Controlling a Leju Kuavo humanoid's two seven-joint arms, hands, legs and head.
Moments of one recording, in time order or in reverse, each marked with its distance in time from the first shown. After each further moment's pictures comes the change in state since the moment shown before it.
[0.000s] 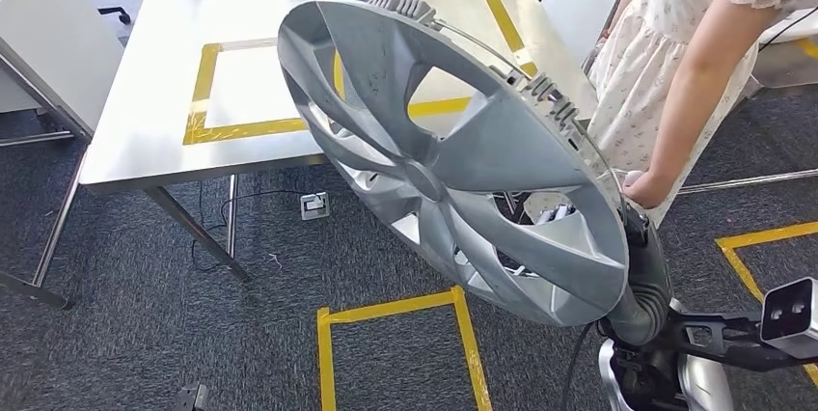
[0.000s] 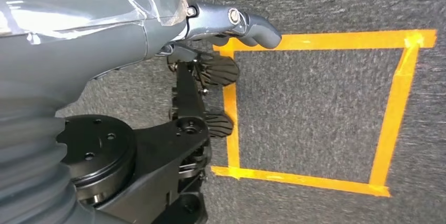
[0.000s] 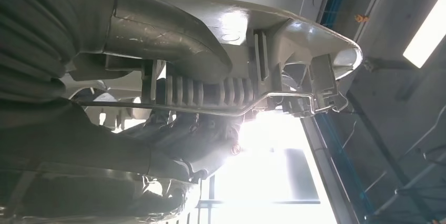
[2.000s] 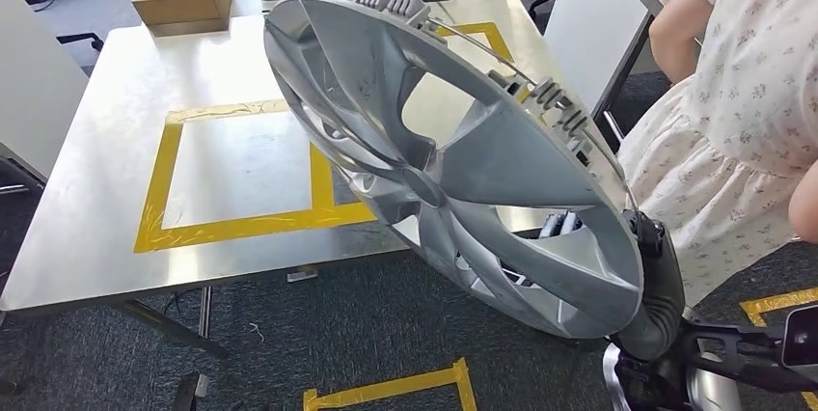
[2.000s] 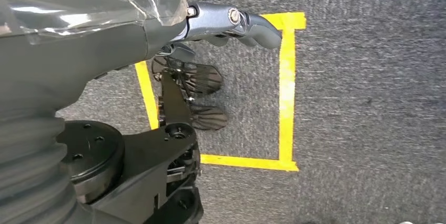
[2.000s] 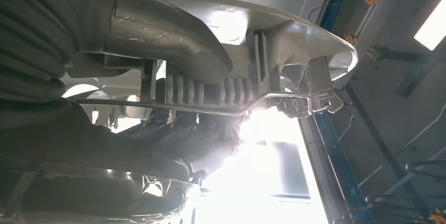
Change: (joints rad) left arm -0.023 -0.003 0.014 -0.005 -0.018 -0.002 -0.004; right arm 0.016 0.003 -0.001 -0.066 0.027 0.007 -0.012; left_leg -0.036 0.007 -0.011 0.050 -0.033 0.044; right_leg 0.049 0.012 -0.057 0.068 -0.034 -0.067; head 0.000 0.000
